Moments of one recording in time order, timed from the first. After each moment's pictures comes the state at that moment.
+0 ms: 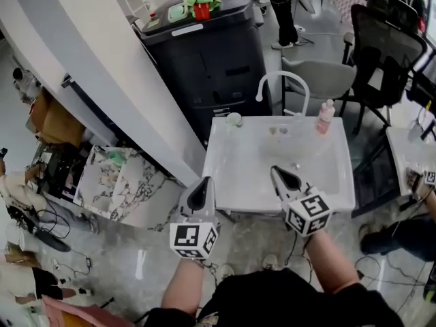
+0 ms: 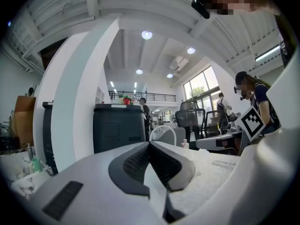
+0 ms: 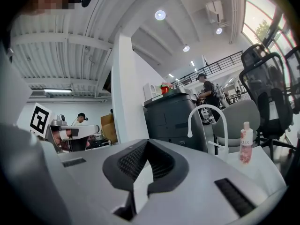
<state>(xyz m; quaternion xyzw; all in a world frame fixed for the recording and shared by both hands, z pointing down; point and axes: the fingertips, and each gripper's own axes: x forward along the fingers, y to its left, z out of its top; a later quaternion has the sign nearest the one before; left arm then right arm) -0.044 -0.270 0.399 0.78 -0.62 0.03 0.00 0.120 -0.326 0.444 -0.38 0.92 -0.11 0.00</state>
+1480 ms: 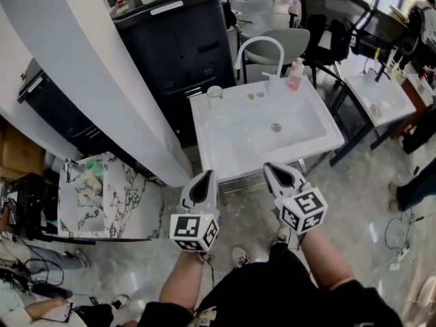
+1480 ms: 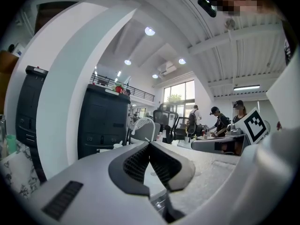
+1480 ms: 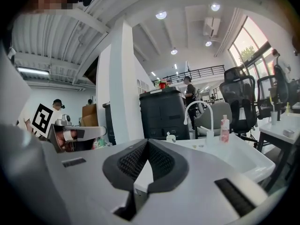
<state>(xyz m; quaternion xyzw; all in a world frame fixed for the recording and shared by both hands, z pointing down) -0.163 -0.183 0.448 0.88 -0.47 0.00 0.09 -0.014 -0.174 0.469 -0.52 0.85 -0.10 -0.04</state>
